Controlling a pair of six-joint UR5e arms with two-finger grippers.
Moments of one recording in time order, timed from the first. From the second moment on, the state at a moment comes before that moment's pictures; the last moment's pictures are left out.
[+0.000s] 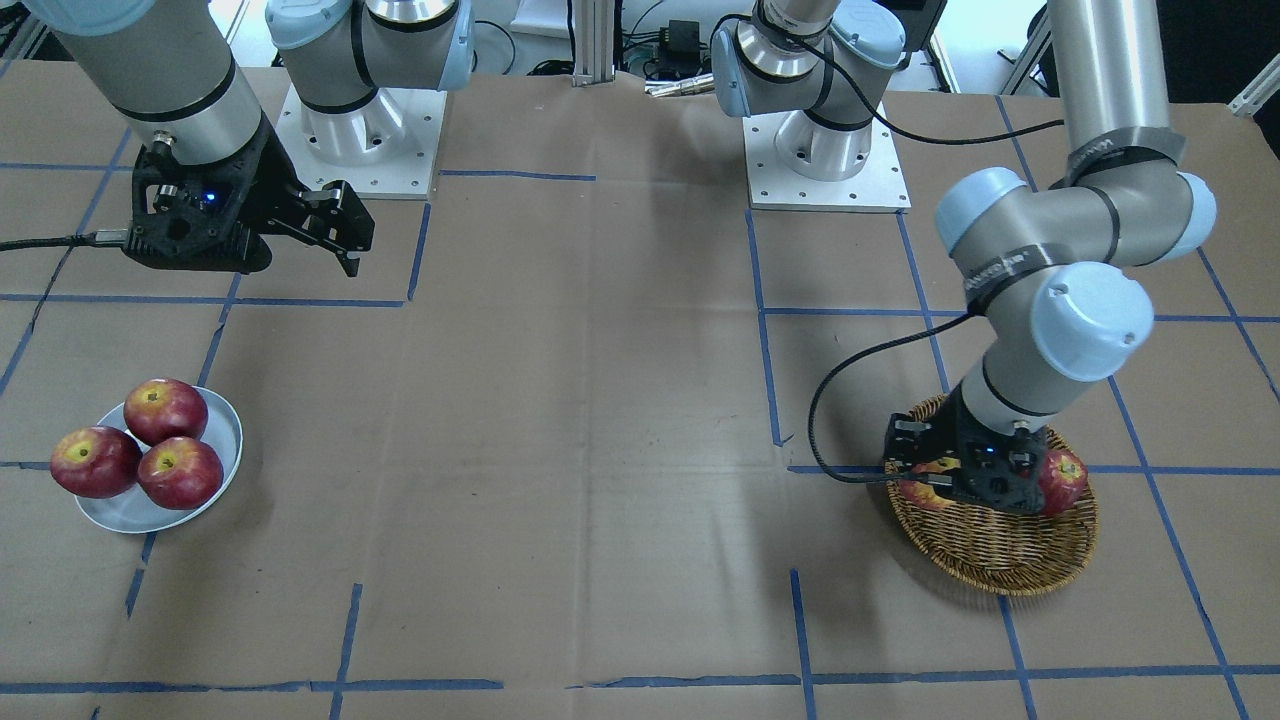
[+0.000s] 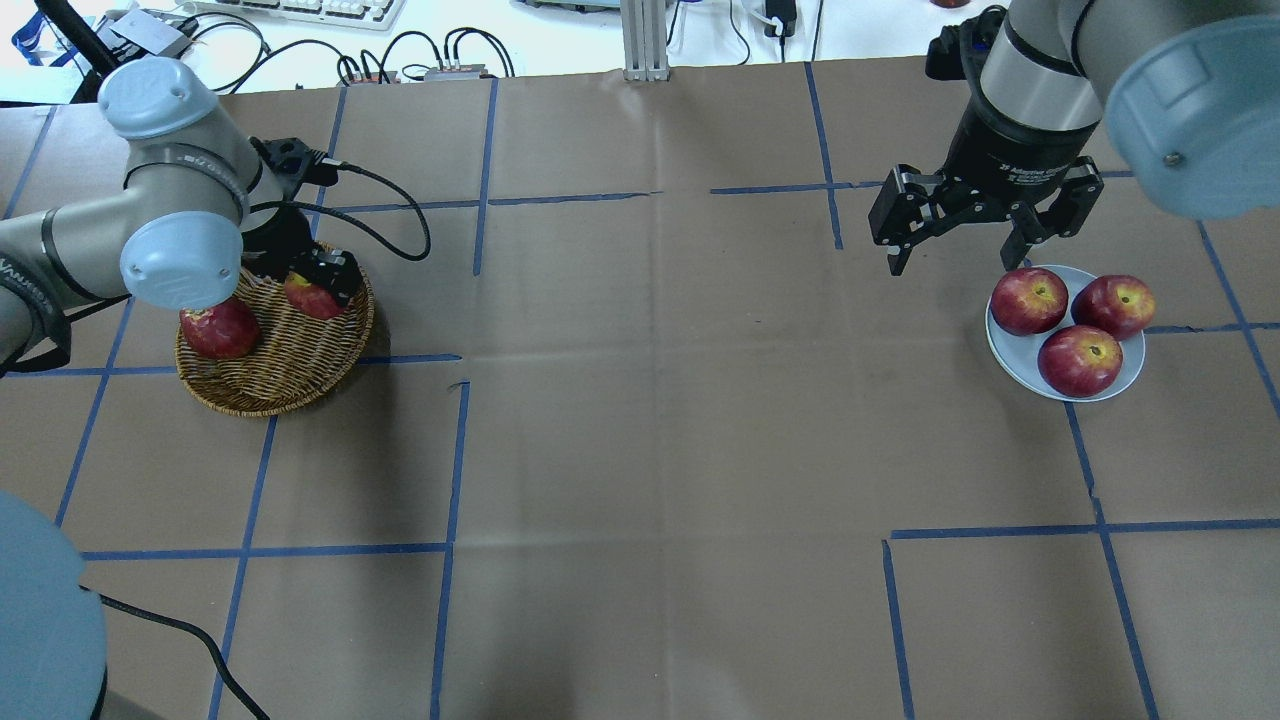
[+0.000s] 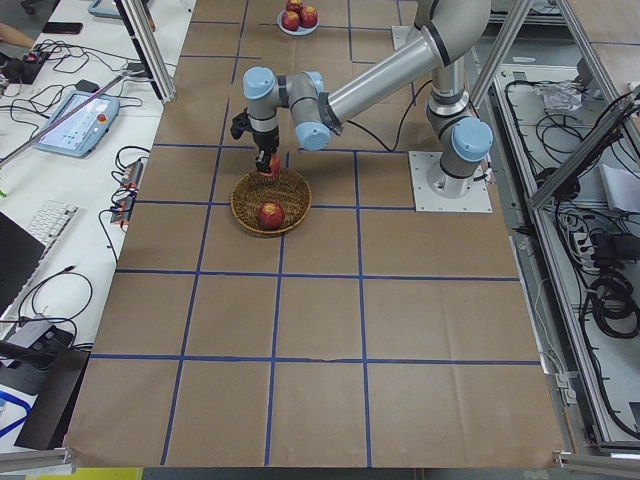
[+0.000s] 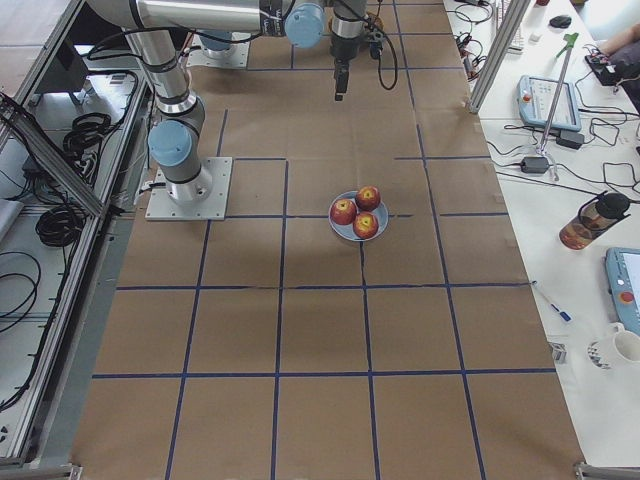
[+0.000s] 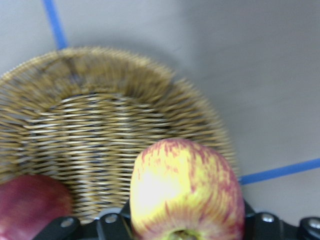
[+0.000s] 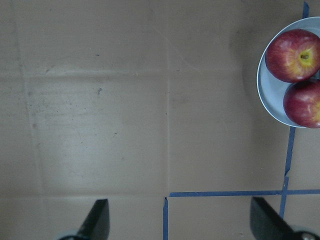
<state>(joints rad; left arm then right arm) -1.40 -1.91 -1.77 -1.01 1.61 0.38 1.55 -1.56 1.62 -1.56 -1.57 -0.01</state>
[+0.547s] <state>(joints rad) -1.77 -1.98 -1.65 -1.05 1.59 -0.17 1.55 -1.56 1.62 -1.56 -1.57 -0.01</state>
